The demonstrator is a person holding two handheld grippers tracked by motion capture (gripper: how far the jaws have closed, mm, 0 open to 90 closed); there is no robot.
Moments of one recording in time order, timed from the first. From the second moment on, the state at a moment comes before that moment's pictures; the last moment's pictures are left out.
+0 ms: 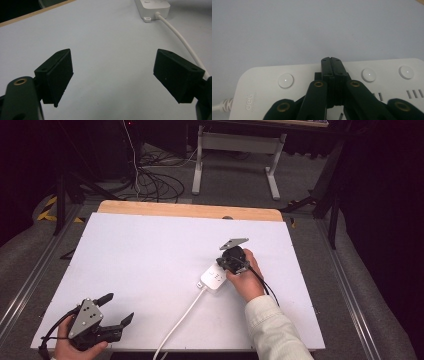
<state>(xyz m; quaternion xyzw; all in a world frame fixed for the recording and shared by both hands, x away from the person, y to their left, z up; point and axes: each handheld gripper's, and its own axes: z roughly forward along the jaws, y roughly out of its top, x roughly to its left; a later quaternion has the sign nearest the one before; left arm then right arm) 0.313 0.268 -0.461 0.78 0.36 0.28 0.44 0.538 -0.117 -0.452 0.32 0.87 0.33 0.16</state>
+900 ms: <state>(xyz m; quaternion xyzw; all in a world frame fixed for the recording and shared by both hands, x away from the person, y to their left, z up) 0.314 0.268 -0.461 0.78 0.36 0.28 0.44 0.535 -0.119 -0.448 0.32 0.87 0.34 0.16</state>
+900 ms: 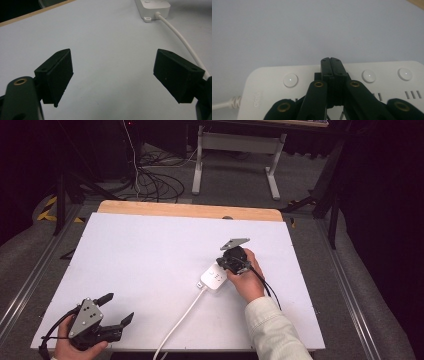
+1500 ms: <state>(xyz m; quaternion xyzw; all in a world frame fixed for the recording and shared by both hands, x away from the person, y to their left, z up) 0.314 0.267 -0.461 0.77 0.36 0.28 0.44 0.515 -0.131 -0.414 0.31 0.85 0.40 0.17</state>
